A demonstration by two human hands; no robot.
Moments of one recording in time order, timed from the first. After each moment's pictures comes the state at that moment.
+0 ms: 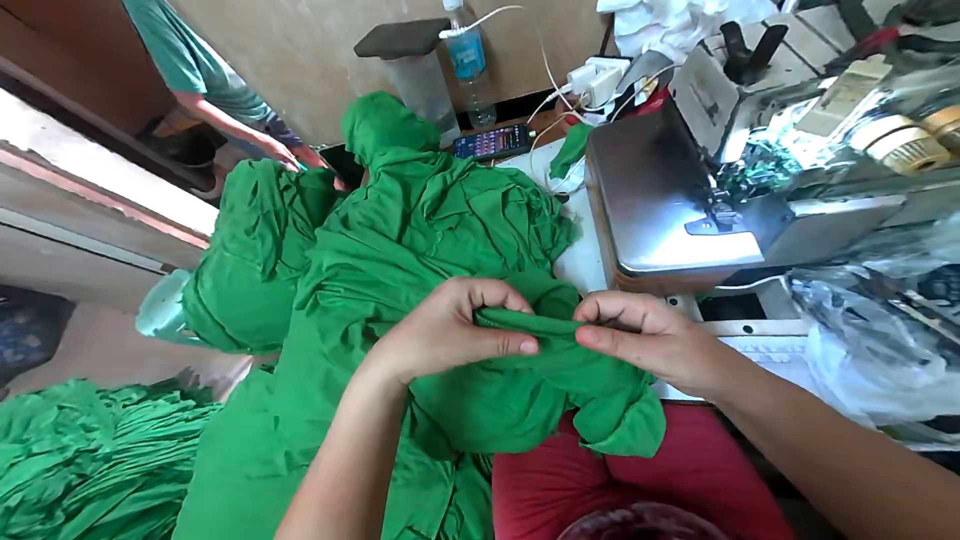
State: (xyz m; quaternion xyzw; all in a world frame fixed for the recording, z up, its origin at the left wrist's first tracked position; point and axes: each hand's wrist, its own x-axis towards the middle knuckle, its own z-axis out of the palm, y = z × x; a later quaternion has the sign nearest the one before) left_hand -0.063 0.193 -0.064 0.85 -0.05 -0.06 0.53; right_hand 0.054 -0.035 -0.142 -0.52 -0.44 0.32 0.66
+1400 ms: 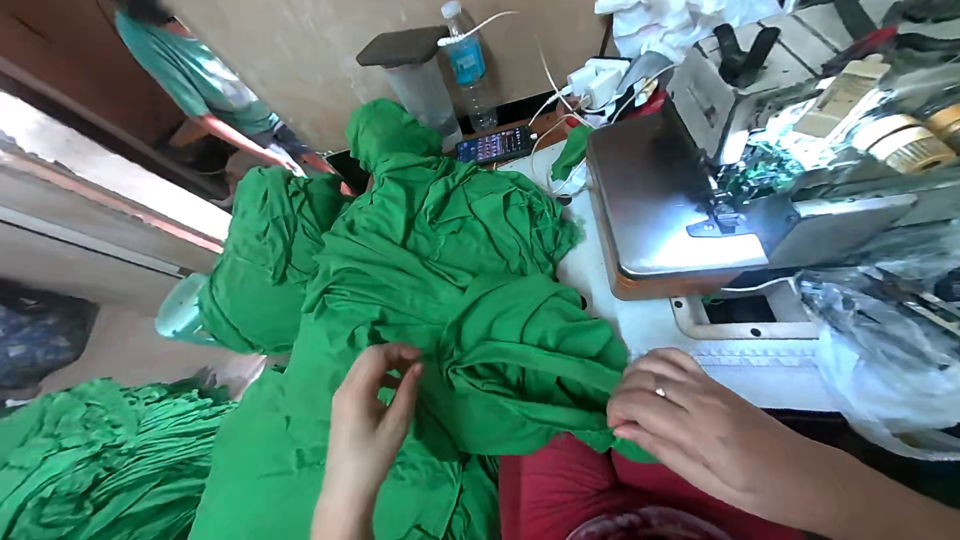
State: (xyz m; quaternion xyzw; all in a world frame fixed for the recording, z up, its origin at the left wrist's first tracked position) left_hand -0.174 0.204 -0.119 0.92 0.13 0.26 0.25; right_hand 0.021 -0.082 -0.167 -0.66 -0.64 -0.08 0.38
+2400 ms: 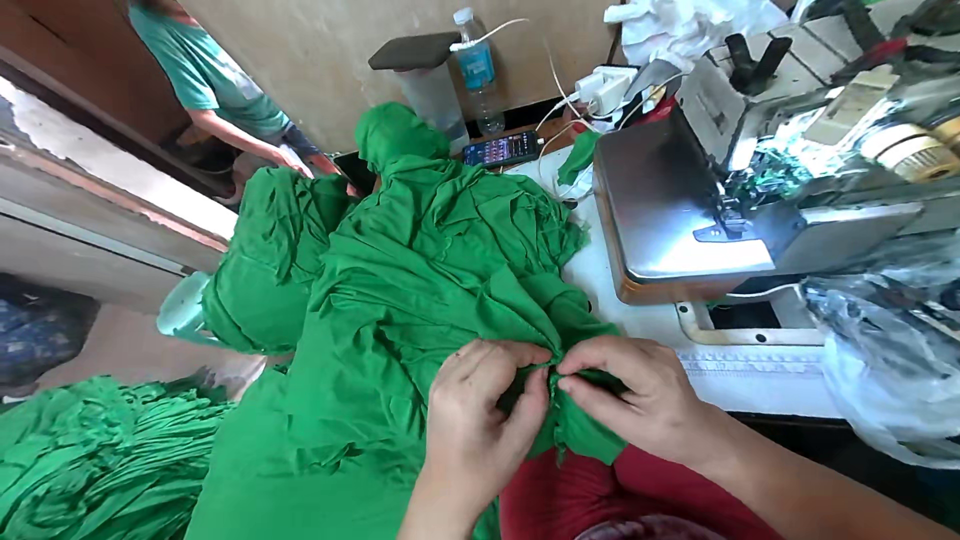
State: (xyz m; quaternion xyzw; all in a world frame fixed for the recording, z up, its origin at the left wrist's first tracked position) left_hand -0.113 0.125 -0.106 0.90 0.01 0.35 0.27; right_hand 0.014 -0.018 -0.157 -0.55 -0.55 -0.04 0.62
